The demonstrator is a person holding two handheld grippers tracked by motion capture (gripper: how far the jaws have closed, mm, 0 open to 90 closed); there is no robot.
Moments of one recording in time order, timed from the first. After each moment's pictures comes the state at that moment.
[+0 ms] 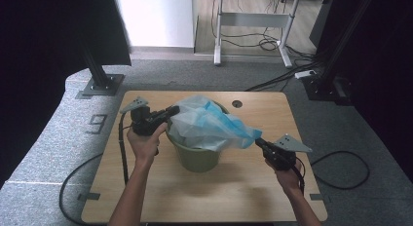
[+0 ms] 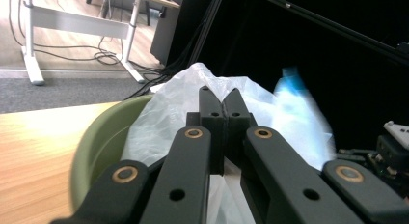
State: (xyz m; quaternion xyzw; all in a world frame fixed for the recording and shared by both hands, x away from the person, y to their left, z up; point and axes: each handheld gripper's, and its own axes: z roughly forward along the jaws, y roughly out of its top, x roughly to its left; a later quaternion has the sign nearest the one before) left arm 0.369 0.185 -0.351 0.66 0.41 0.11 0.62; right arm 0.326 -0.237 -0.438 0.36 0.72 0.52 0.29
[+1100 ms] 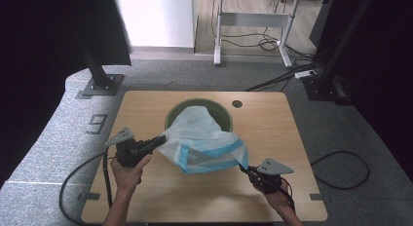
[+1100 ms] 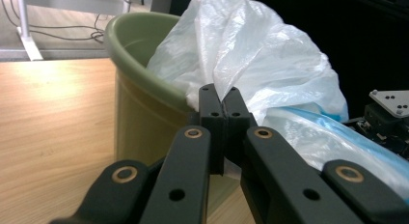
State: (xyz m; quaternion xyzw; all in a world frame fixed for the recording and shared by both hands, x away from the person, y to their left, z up) left arm 0.317 0.224 -0.408 0.70 0.39 0.10 0.59; right arm 0.290 -0.205 -0.494 0.30 0.78 0.51 0.21
